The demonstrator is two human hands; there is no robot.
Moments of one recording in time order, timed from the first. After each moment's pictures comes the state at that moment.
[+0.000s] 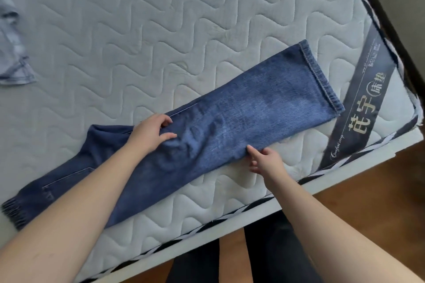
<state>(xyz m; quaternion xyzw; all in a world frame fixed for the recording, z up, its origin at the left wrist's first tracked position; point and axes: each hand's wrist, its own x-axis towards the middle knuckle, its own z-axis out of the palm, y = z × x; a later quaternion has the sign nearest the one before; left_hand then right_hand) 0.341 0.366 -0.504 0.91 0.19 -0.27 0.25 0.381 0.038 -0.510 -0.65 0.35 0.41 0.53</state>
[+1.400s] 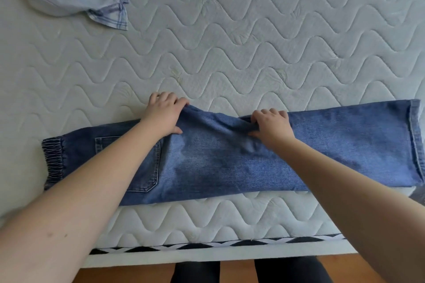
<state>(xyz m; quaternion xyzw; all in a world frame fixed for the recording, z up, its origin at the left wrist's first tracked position) 0.255 0.510 -0.505 0.95 0.16 -0.26 0.01 0.430 0.258 -0.516 -0.86 -0.41 0.29 -0.03</state>
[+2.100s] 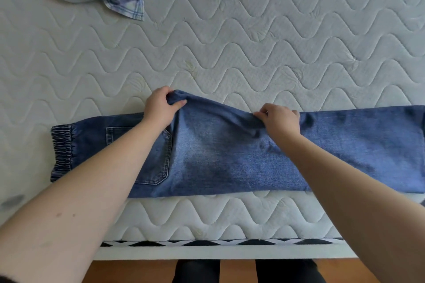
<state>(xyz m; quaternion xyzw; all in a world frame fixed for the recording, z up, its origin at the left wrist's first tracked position) 0.224 0.525 -0.521 0.80 0.49 -0.03 0.35 0.417 0.286 -0.516 -0.92 -0.27 0.29 0.05</state>
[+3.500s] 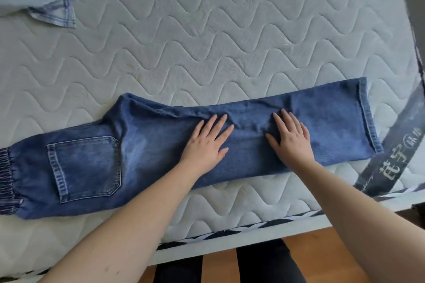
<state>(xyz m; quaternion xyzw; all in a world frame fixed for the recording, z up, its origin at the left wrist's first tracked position) 0.289 0.305 -0.537 0.98 0.05 -0.20 0.08 0.443 0.091 -0.533 -0.93 -0.27 0.24 0.02</state>
